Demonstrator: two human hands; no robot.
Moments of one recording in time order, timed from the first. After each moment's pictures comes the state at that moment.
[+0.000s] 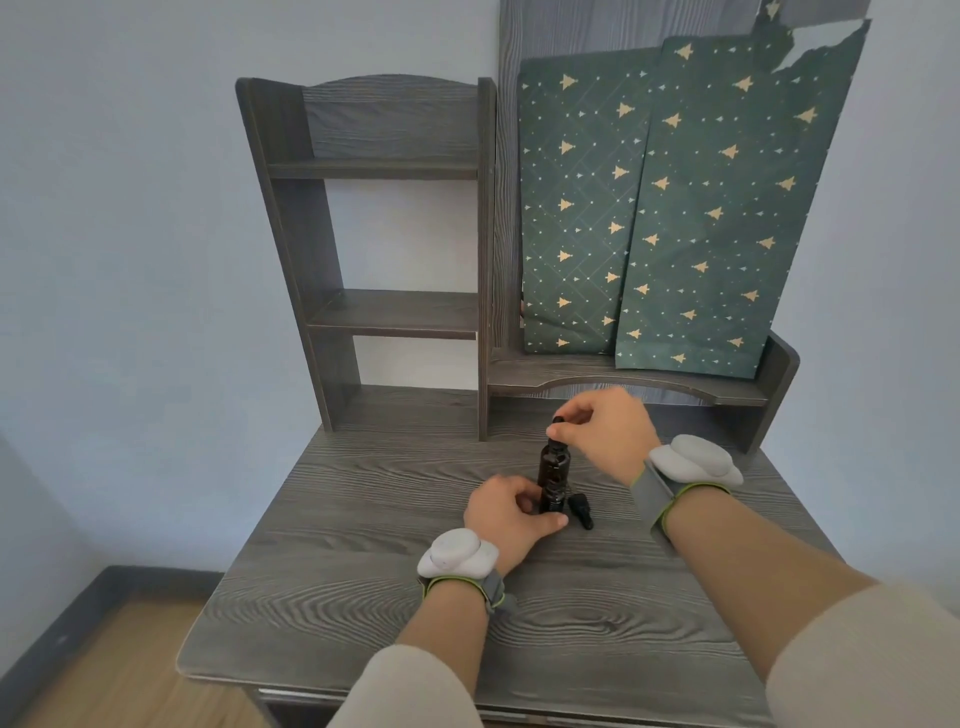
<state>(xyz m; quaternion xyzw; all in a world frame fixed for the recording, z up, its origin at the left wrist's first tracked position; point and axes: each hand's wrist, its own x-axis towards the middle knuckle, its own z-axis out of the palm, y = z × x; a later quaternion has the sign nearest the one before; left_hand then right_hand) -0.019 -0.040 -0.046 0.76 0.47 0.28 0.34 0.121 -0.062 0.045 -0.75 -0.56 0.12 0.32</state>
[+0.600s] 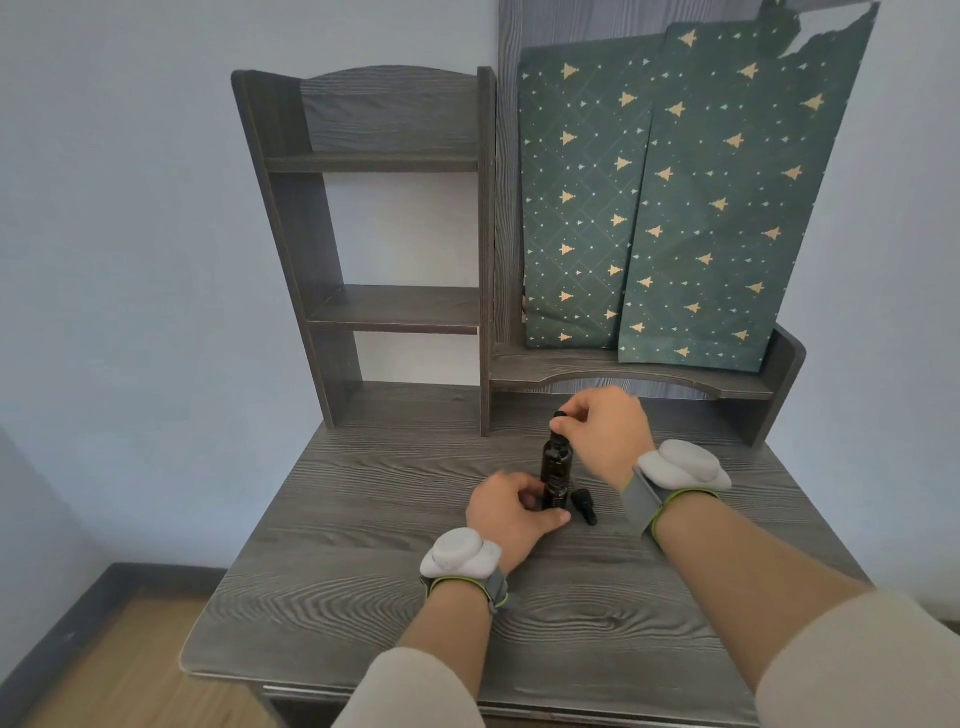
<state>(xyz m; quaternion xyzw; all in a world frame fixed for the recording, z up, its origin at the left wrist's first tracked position) -0.019 -0.043 -0.047 0.76 0.47 0.29 0.33 0.107 -0.061 0.039 -0.78 -0.53 0.08 0.33</state>
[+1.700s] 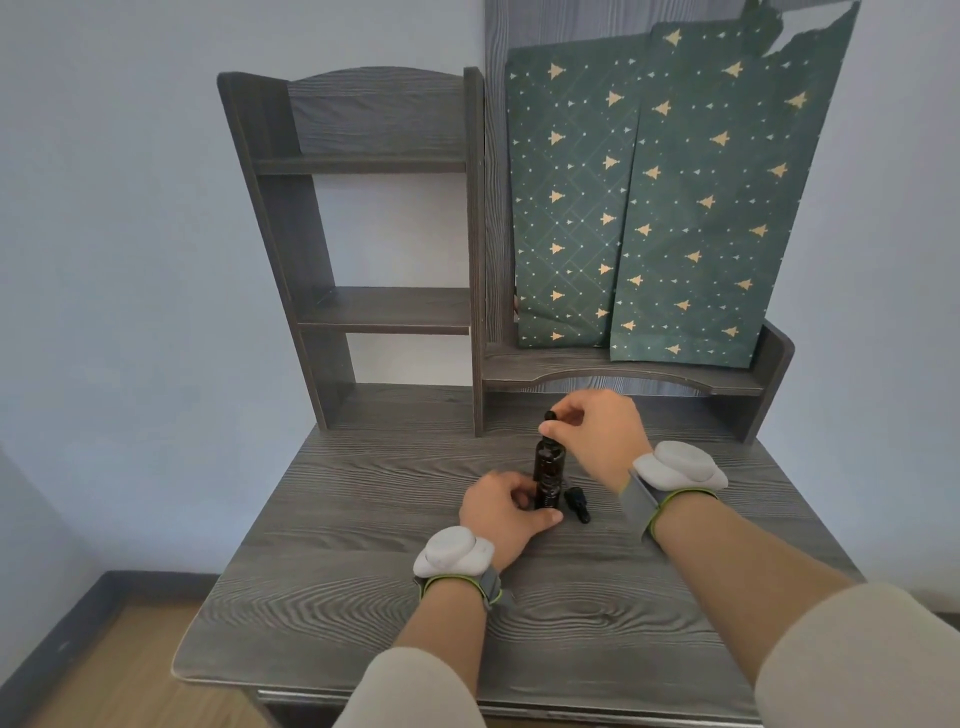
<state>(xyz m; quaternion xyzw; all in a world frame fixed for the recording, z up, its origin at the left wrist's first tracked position) -0.020 -0.042 -0.046 0.76 0.46 0.30 0.34 0.110 -0.069 0.040 -0.75 -0.56 0.08 0.33</state>
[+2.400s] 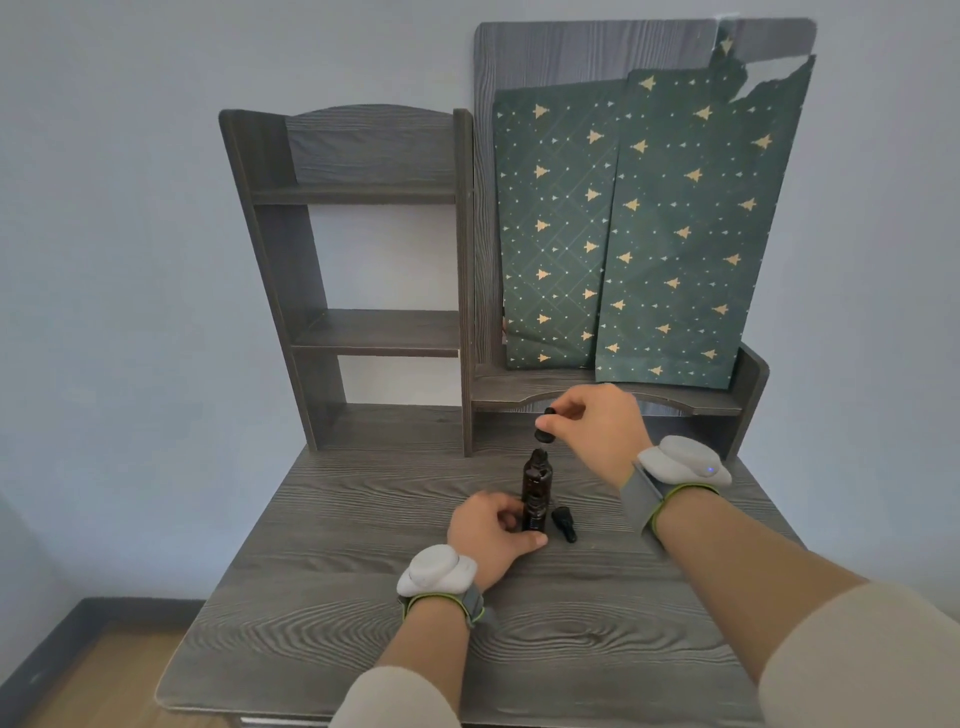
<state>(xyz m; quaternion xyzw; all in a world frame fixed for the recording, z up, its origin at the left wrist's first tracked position) -0.023 -0.040 -0.045 0.77 0.45 0.28 0.34 0.124 -0.069 0.064 -0.74 -0.56 0.07 0.37</state>
